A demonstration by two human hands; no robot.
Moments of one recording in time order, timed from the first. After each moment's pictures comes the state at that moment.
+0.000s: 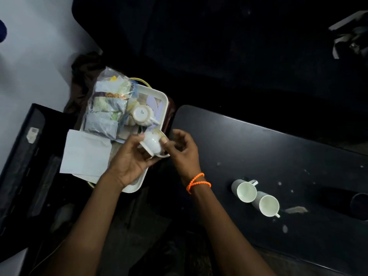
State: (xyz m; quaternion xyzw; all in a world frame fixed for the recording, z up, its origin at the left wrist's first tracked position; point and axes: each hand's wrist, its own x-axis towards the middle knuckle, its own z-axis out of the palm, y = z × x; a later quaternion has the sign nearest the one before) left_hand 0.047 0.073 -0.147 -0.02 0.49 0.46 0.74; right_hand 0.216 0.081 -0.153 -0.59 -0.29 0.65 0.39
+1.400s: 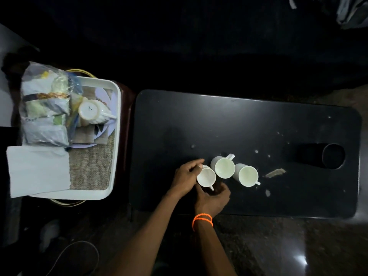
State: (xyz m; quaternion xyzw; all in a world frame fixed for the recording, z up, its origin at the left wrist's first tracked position) left_hand 0.267 -0.005 -0.246 0.37 0.61 0.10 0.69; right_hand 0.323 -0.078 -0.235 -0.89 0.05 0.26 0.38
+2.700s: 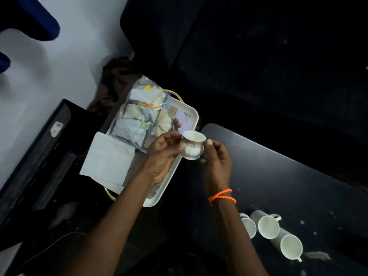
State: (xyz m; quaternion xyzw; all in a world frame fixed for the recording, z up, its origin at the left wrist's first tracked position) left_hand 0.077 0.111 -0.172 0.09 0.53 0.50 0.68; right_hand 0.232 0.112 -0.166 -0.64 -0.26 0.56 0.46
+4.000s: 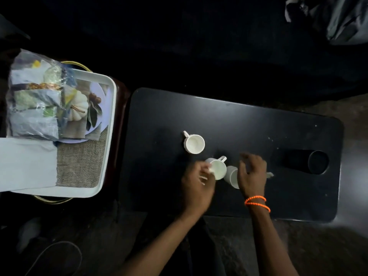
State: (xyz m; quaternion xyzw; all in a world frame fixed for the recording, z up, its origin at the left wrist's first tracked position) left_hand 0.316 -0.027 -0.174 0.39 0.69 0.28 0.55; right_hand 0.491 -0.025 -0.202 -0.84 -0.46 0.20 0.21
